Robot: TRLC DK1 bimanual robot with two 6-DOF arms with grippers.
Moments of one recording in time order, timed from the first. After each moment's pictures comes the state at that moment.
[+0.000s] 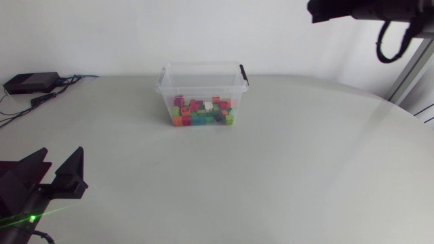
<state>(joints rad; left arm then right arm) 0.03 0.06 0.04 -0.02 0.00 0.00 0.15 1.41 1.39 -0.20 0.02 -0.14</state>
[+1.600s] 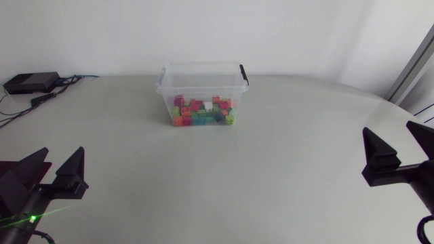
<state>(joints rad) 0.02 0.06 0.04 -0.02 0.00 0.00 -0.03 0.21 0.28 -0.12 -0.02 -0.17</state>
